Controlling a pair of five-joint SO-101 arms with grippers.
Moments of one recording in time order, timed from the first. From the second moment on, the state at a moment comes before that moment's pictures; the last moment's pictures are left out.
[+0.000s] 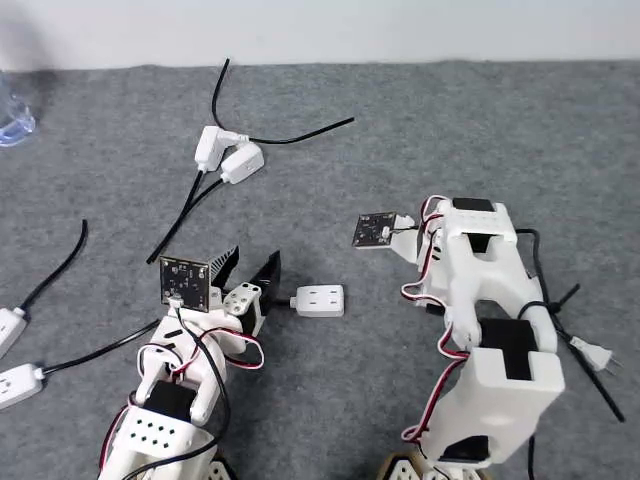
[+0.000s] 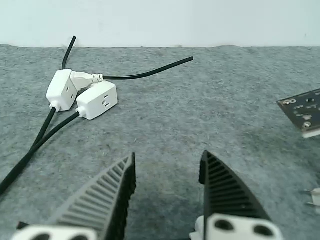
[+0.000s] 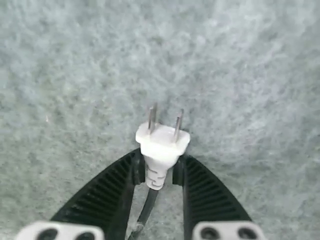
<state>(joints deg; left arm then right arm) 11.6 -72.5 97.0 10.8 12.6 0.7 14.9 19.8 68.2 77.9</state>
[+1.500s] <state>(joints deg) 11.6 -72.5 97.0 10.8 12.6 -4.2 15.1 19.8 69.8 76.1</state>
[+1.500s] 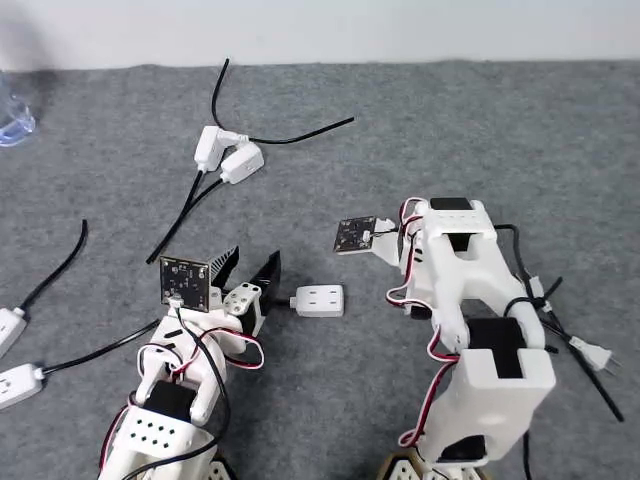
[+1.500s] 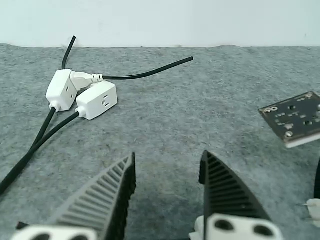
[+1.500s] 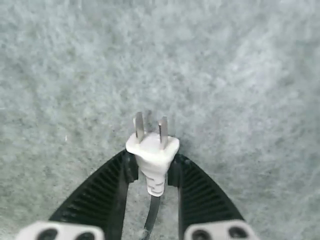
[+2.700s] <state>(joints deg) 25.7 -72.5 97.0 10.8 12.6 -25.4 -9.2 9.7 91.9 59.9</state>
